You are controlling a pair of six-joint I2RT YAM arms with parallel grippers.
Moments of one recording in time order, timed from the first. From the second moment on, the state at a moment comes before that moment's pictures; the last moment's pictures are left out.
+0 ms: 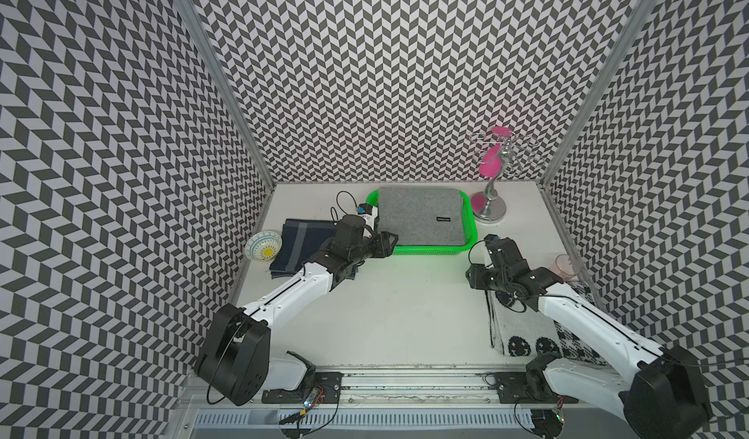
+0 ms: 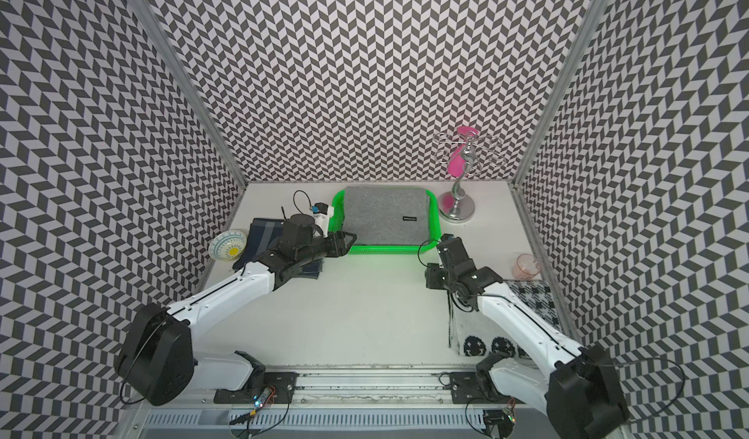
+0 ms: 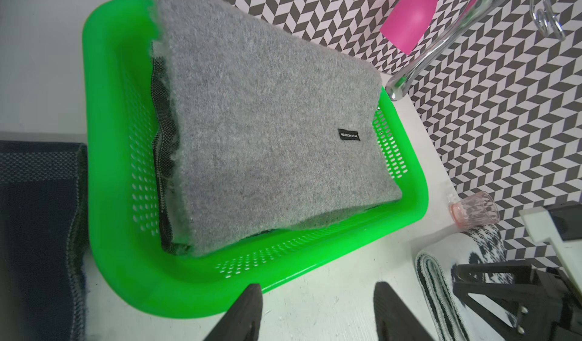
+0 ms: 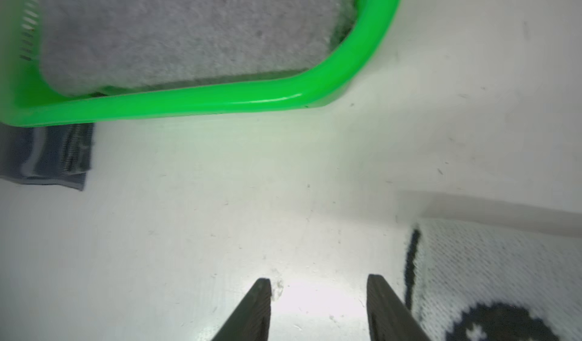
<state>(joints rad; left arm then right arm) -0.49 1.36 0.87 -0.02 0.24 -0.49 0.44 1.12 0.72 -0.56 0.06 0.51</state>
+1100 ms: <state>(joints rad) -0.45 1.30 0.70 0.07 0.38 -0.53 0.56 1.51 0.79 -0.62 0.27 0.59</state>
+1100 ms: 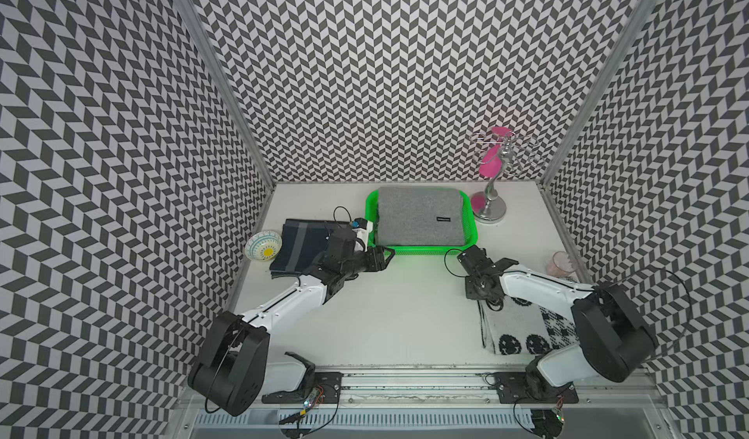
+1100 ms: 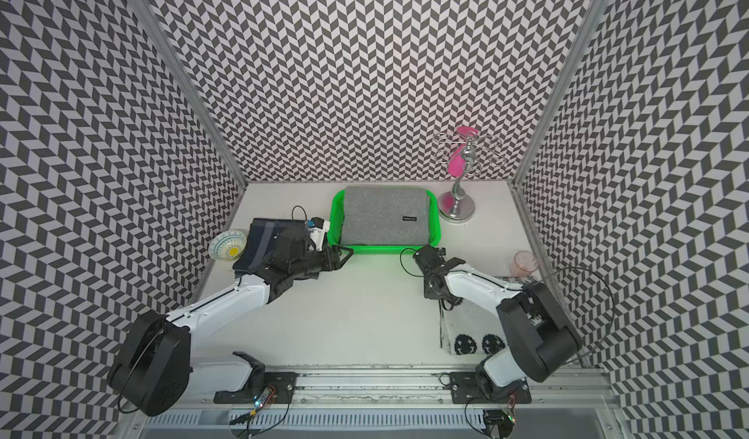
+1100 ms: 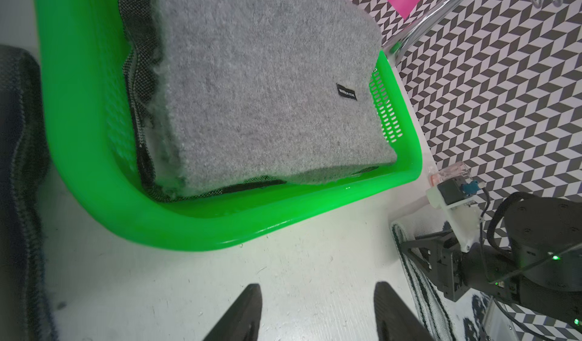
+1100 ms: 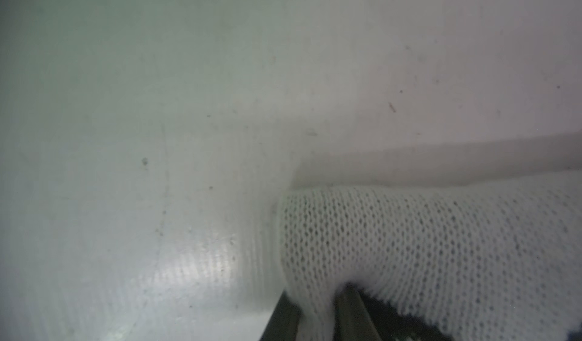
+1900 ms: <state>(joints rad) -0.42 1.18 0.60 0.03 0.38 -0.55 0.86 1.72 1.04 -0.33 -0.09 0.70</state>
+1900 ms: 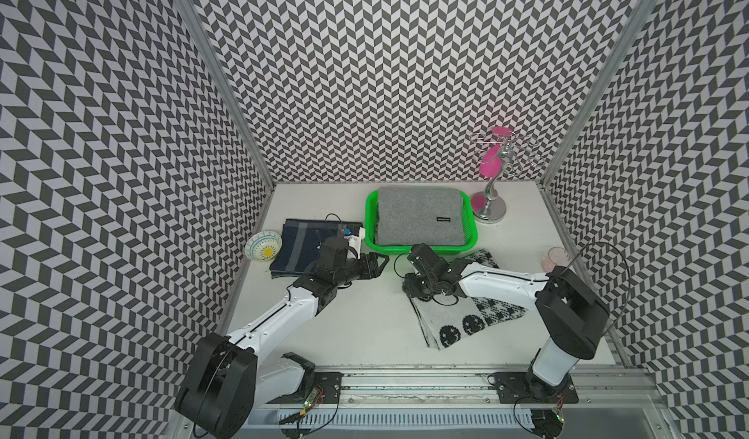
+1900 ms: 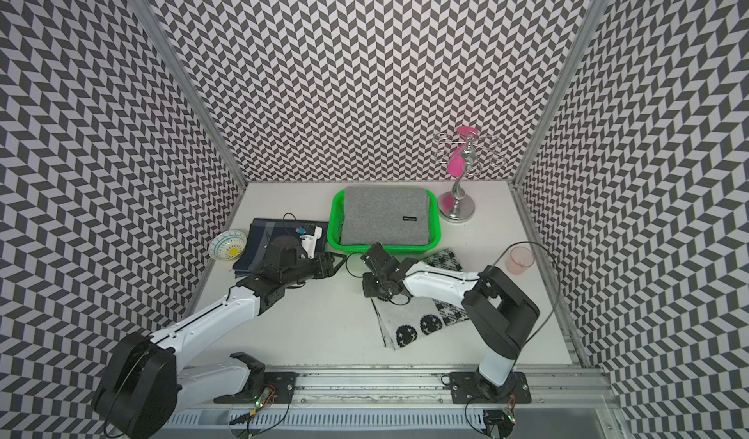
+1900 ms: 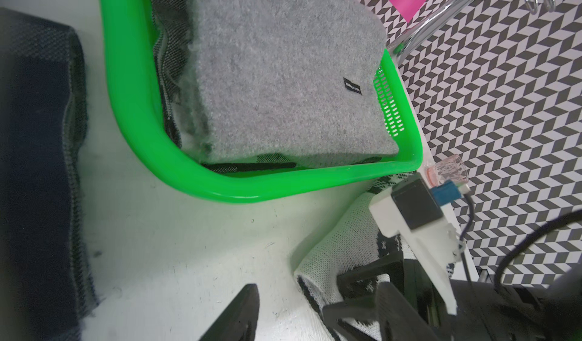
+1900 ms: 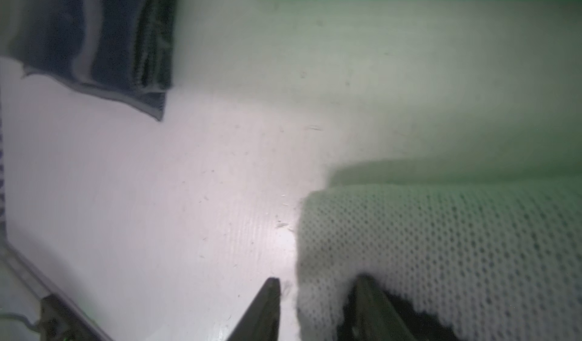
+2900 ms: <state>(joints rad) -0.90 1.19 0.34 0.27 0.20 -0.92 0.52 1.25 0.81 -0.41 -0.14 0.51</state>
